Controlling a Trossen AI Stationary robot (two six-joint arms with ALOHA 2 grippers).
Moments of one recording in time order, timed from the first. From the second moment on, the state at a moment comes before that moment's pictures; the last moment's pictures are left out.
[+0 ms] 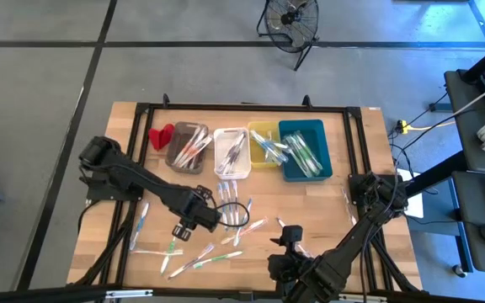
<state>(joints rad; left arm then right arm) -0.41 1.70 1.17 -0.97 -0.07 -0.01 0.84 2.10 1.91 -1.22 0.74 0.74</state>
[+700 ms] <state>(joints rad) -0.37 1.81 1.17 -0.93 -0.09 0.04 0.84 2.10 1.91 -1.21 0.74 0.74</state>
